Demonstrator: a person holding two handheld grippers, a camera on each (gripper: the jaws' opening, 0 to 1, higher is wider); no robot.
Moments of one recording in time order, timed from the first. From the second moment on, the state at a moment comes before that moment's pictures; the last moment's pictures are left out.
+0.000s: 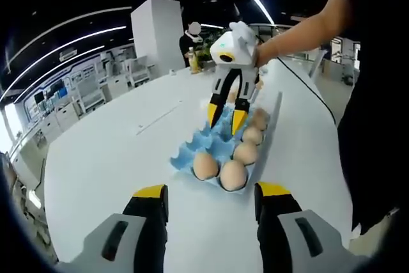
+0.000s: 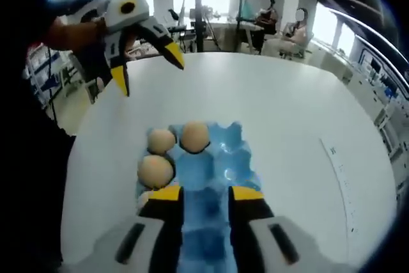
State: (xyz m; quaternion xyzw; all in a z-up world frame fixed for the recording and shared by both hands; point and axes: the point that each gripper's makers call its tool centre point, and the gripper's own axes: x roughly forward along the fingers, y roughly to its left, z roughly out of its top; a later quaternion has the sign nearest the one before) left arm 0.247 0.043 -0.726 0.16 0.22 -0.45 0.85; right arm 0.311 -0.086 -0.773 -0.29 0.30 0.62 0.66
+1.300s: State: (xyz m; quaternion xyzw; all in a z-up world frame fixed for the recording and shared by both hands) left arm 0.250 0.033 -0.728 0.17 0.22 -0.46 0.84; right arm 0.327 -0.276 -0.776 -0.33 0.39 0.47 0.72
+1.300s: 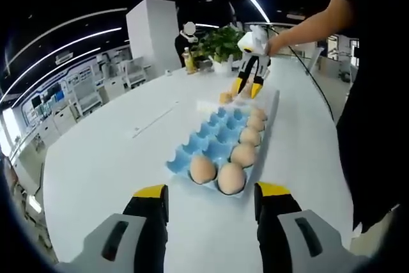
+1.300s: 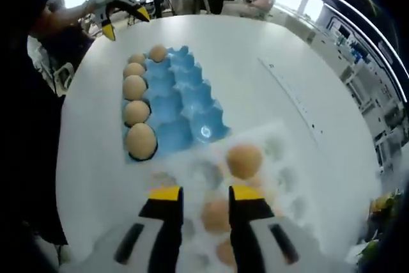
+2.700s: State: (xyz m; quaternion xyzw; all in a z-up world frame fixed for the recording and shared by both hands) left arm 0.253 0.037 -0.728 0.17 0.22 -0.45 0.85; right arm 0.327 -0.293 -0.753 -0.36 0.42 0.44 0.71
